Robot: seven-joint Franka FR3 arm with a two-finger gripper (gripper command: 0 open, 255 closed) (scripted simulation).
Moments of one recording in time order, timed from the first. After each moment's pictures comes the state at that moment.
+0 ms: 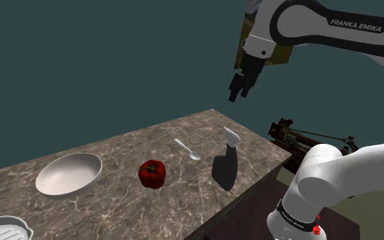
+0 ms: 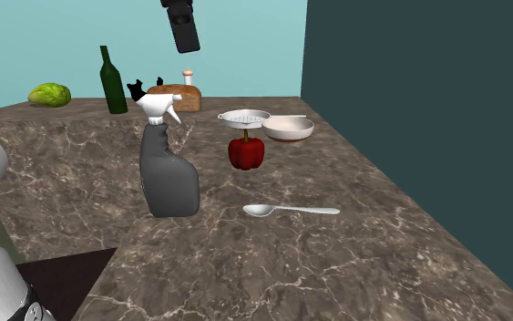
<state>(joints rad) -0.01 -0.82 0.00 -2.30 0.04 1.64 0.03</state>
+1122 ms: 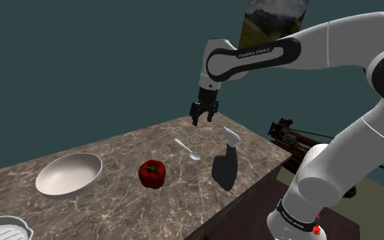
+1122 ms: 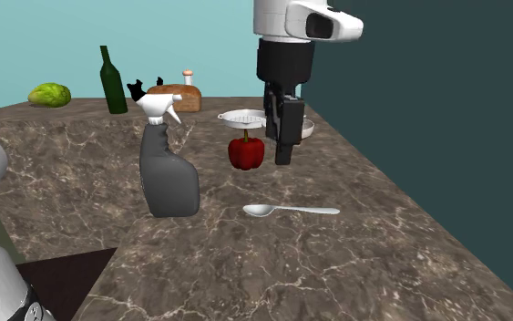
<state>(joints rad) 0.00 -0.32 0.03 -2.28 0.14 1.95 0.11</state>
